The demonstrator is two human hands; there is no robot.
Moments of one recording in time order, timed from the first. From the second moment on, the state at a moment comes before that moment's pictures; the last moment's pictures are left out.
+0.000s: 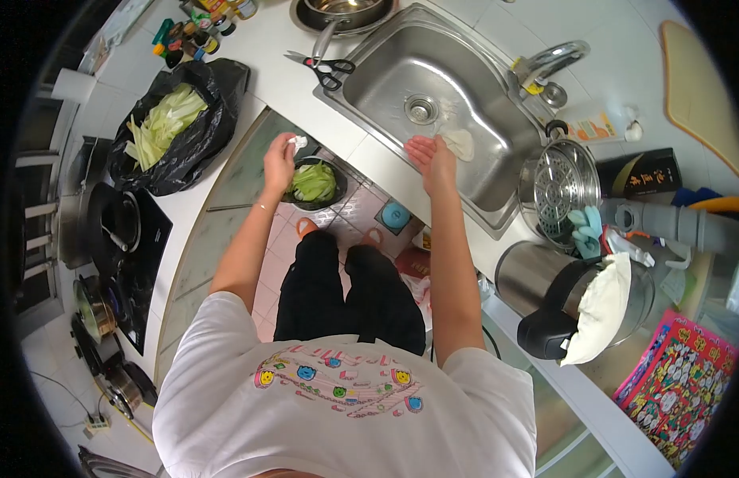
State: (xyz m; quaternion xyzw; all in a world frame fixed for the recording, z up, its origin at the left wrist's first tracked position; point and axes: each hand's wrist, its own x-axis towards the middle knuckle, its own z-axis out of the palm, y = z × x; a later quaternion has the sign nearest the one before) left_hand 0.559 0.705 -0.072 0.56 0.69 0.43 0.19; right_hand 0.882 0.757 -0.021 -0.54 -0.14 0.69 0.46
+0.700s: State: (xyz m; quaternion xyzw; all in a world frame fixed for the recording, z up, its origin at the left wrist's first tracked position) left_hand 0.477 0.628 -0.372 0.29 0.74 0.46 0.40; right_hand 0.724 0.665 -0.190 -0.54 -0.51 0.55 0.39
